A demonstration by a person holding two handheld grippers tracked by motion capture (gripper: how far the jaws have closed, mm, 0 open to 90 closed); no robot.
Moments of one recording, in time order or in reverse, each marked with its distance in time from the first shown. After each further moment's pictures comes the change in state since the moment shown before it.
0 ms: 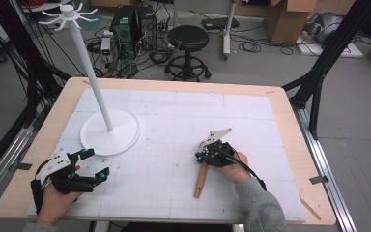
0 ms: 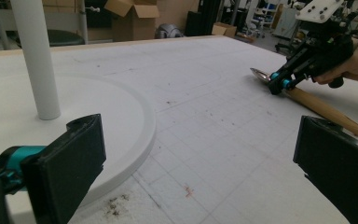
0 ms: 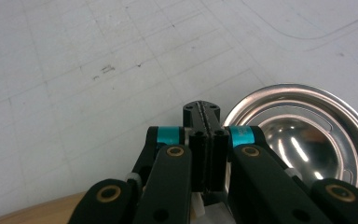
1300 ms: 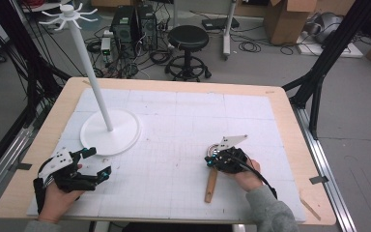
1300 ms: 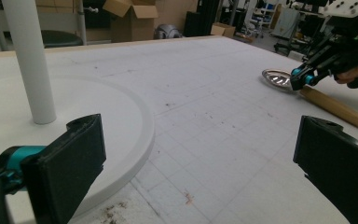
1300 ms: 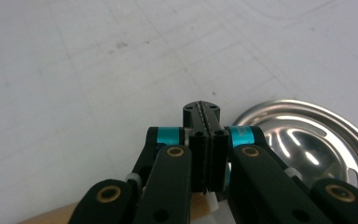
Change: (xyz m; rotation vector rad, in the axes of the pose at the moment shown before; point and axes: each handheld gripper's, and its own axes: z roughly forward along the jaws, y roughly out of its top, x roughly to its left) left arm 0.001 0.000 0.007 0.001 -0.005 0.001; right arm 0.007 -0.023 -0.034 -0.070 -0.009 0.018
